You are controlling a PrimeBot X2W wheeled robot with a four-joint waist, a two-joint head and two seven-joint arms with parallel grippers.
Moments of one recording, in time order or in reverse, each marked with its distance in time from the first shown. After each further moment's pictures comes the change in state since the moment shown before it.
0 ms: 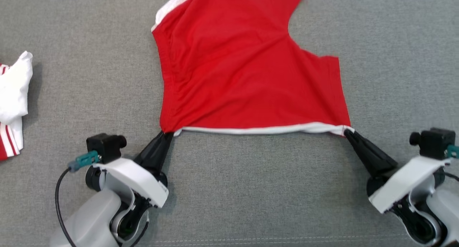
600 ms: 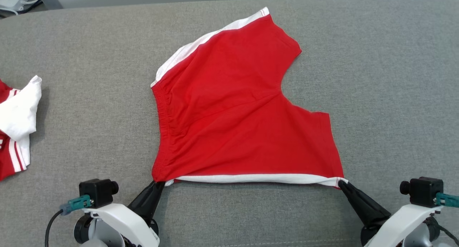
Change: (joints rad) left arm 0.250 0.156 0.006 -0.319 -0.068 0.187 0.101; right arm 0.356 0.142 -0.281 -0.158 -0.164 0.000 0.193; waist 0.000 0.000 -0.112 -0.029
